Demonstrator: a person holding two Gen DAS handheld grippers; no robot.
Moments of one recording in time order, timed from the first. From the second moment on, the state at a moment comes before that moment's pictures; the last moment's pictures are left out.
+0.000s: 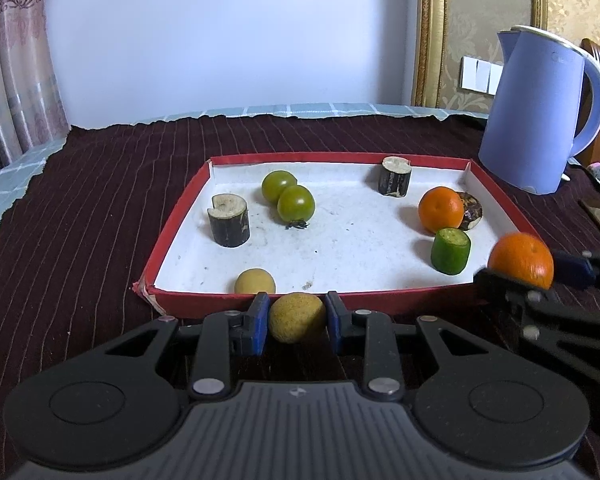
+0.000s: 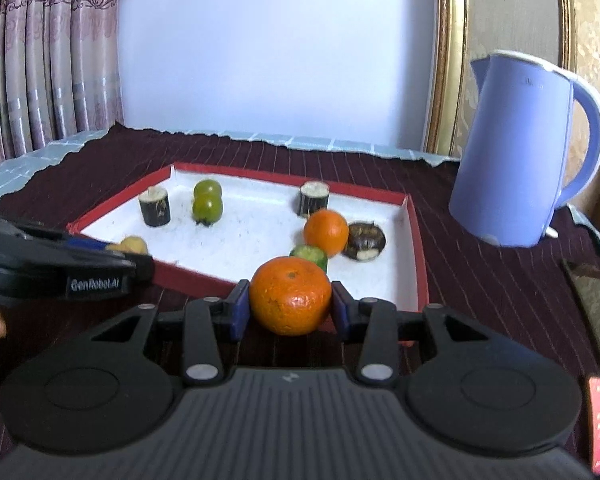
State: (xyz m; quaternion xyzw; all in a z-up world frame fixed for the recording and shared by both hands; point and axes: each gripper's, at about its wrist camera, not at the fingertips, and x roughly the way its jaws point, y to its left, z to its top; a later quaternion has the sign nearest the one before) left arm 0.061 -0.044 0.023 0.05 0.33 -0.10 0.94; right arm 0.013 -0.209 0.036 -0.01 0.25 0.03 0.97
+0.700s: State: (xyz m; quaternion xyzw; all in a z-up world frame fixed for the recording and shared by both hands) left arm 0.088 -0.065 0.042 0.10 0.30 -0.05 0.95; right arm 0.036 -0.212 0.056 -0.01 0.22 0.03 0.97
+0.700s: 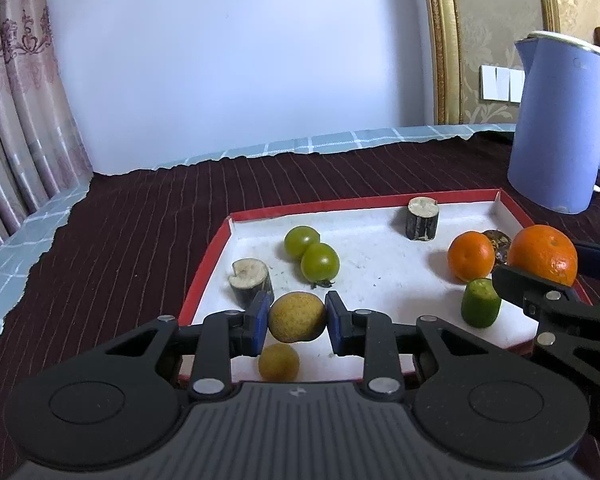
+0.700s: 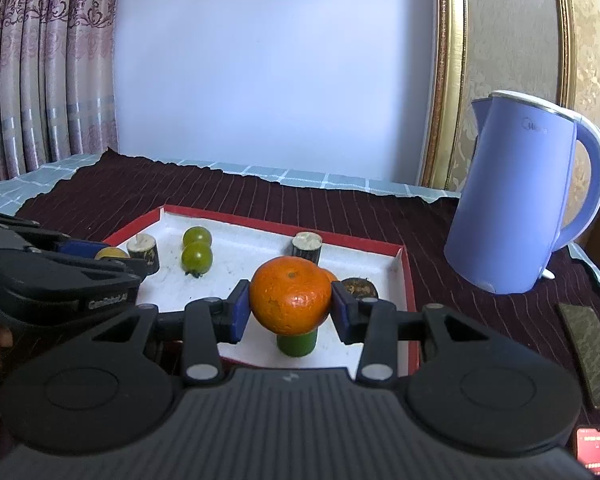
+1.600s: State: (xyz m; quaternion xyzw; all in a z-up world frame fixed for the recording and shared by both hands) left arm 0.160 -0.084 0.031 0.11 0.34 -0.03 0.93; right arm 0.090 -0.211 0.059 -0.03 0.23 0.01 0.97
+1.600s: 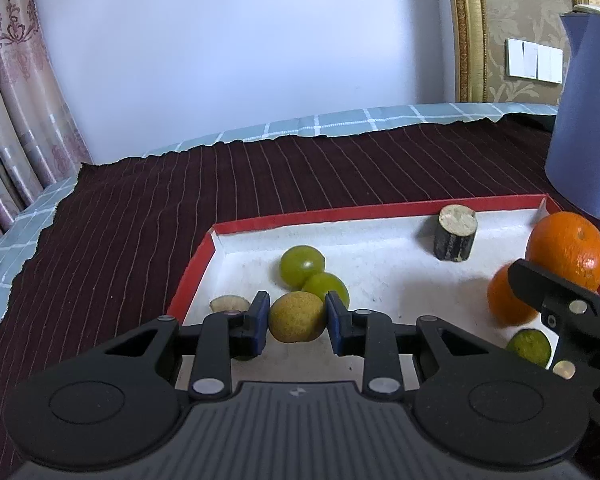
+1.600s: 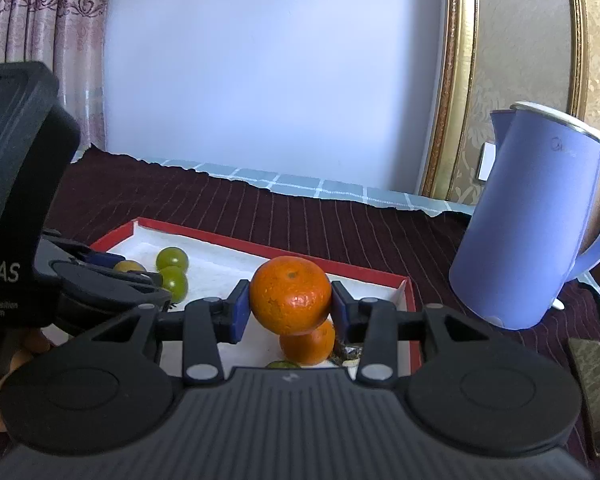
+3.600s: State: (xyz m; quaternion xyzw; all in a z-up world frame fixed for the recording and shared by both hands) left arm 0.174 -0.093 0.032 0.10 0.35 -0.03 0.93; right arm 0.120 -0.230 0.041 -0.01 0.26 -0.02 0.97
